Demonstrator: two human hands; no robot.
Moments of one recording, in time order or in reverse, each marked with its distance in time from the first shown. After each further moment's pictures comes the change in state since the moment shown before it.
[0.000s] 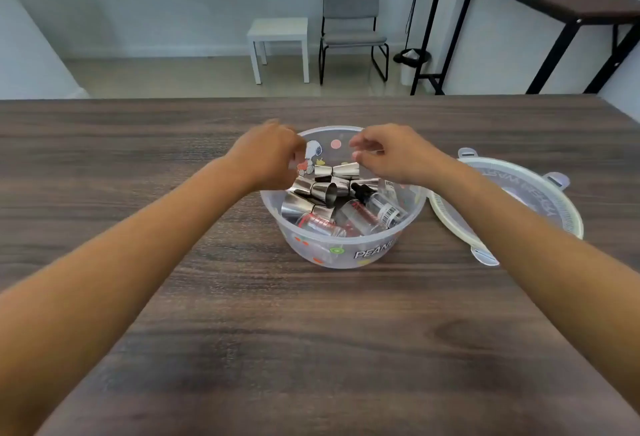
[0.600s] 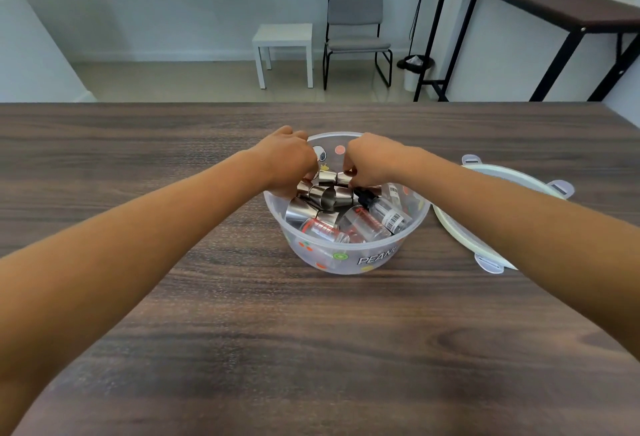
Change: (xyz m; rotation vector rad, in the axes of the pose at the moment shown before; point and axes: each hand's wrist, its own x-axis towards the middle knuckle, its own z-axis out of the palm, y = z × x) left_hand 0.017 0.007 0.002 0.433 -0.183 0.238; right_hand 0.040 -0.010 0.018 -0.569 -0.295 -0.068
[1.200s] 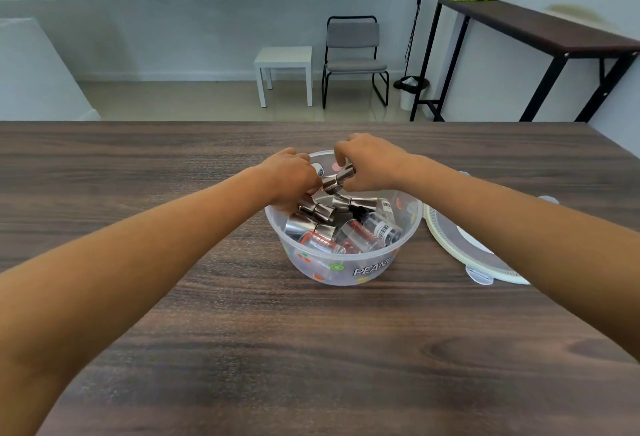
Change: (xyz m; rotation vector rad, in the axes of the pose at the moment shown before) left_hand 0.000 0.004 -0.006 -0.031 -0.048 0.031; right_hand -0.011 0.002 -0.018 0.066 0.192 -0.074
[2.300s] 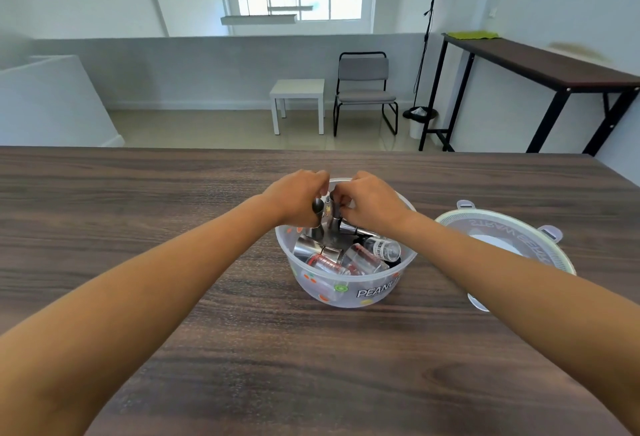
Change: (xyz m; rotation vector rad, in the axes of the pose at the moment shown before) left_hand -0.014 0.002 -0.008 -0.567 0.223 -0.251; right_hand -0.013 -0.012 0.025 0.205 0.279 -0.023
